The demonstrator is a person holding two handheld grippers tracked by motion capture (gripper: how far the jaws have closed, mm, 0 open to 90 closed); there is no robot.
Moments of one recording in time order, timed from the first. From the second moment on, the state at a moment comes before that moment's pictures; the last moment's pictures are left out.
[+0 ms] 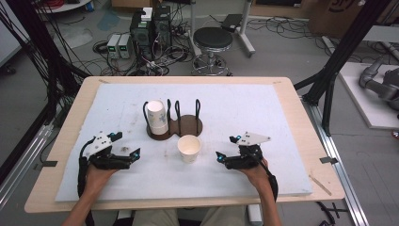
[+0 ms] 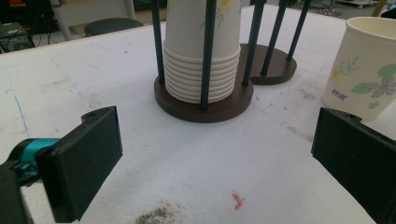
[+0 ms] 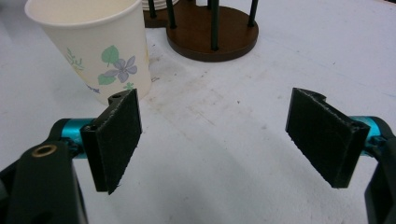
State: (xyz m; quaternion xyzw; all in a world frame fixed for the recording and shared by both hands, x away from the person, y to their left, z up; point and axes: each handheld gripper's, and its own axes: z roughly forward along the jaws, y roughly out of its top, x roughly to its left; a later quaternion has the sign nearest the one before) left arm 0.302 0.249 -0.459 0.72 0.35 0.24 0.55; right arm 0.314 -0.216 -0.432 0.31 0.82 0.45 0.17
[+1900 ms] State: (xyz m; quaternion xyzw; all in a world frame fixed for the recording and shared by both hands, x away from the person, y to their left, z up) left arm 0.301 0.251 -0.459 0.71 0.36 0.24 0.55; right arm 0.313 -0.233 -0.444 0.34 0.78 0.48 0.21
